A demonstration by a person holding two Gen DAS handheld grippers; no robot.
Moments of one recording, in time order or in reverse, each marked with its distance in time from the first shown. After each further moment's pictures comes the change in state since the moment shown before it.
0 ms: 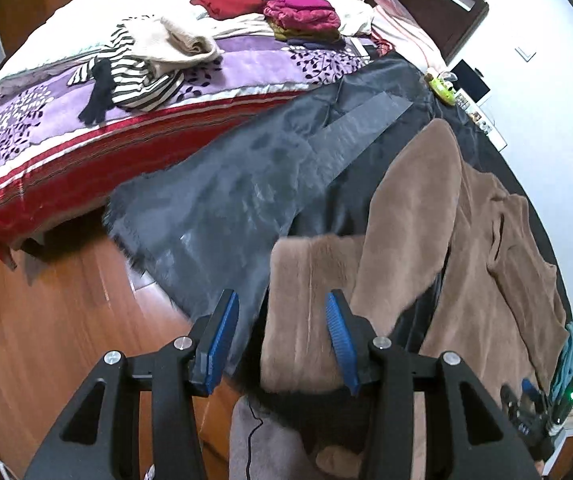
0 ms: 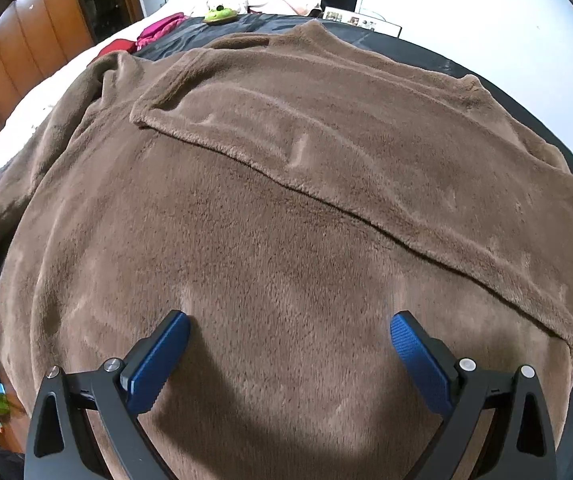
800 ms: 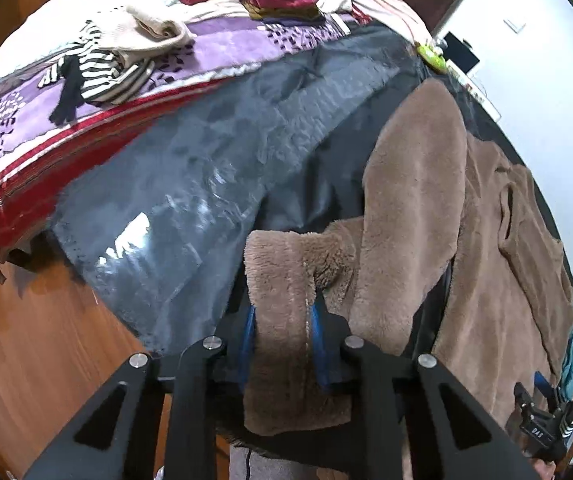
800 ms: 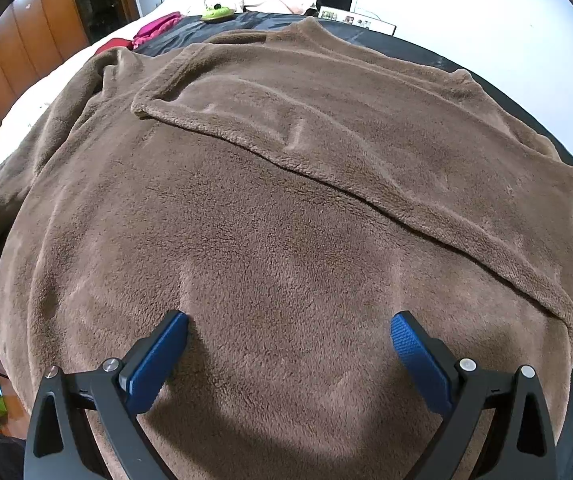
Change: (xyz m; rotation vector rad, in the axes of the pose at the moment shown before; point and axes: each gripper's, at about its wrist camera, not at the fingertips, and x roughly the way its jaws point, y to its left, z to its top) left arm 0.029 -0.011 0.000 0.038 0.030 -0.017; right arm 0.002 0.006 -0.014 0.010 -0.005 -0.017
